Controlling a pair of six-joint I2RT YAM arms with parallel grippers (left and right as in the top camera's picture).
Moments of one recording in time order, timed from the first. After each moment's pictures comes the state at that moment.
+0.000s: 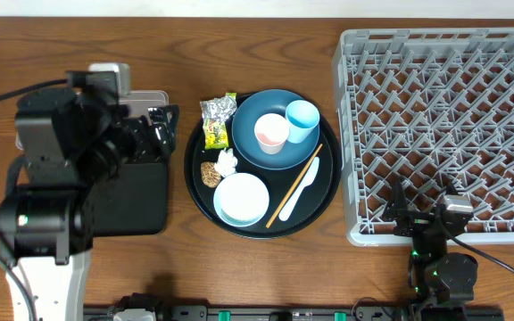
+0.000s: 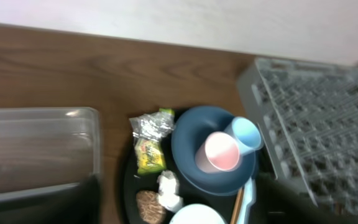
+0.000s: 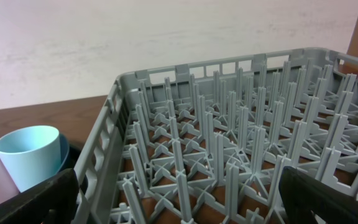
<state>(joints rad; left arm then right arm) 0.01 1.09 1.36 -0.89 0.36 -0.17 0.05 0.01 0.01 -0.06 0.11 0.15</state>
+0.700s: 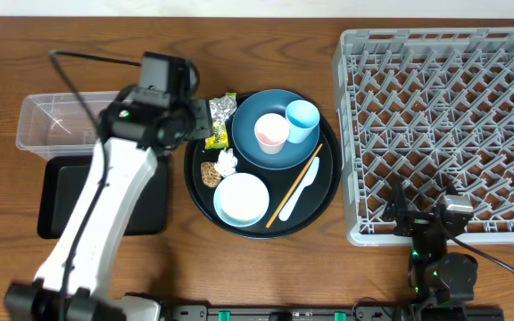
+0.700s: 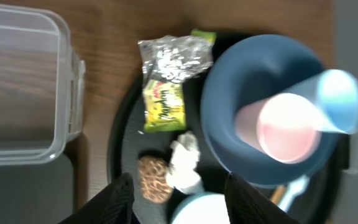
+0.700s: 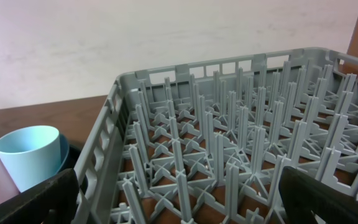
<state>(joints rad) -0.23 1.52 1.36 -0.89 0.05 -0.35 0.05 0.01 0.01 -0.06 0.11 0.15</state>
